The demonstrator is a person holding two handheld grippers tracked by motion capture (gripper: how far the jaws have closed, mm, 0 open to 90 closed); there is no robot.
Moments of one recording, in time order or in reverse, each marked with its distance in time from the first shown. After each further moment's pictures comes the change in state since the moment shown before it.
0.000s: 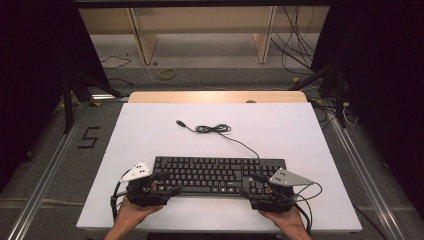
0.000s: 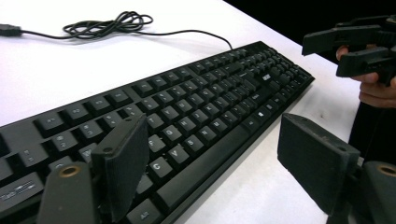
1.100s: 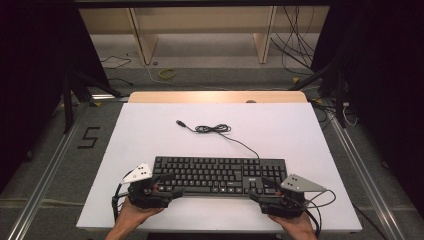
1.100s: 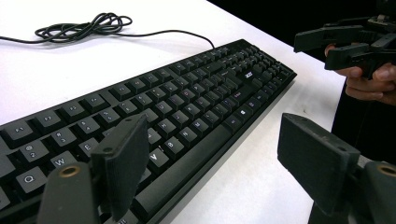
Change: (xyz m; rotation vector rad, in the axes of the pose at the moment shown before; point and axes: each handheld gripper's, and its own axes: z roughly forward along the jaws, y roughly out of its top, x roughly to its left) left arm -0.009 -0.001 0.003 -0.001 -0.076 0.042; right arm -0.013 -0.021 -0.036 -0.042 -0.038 0.028
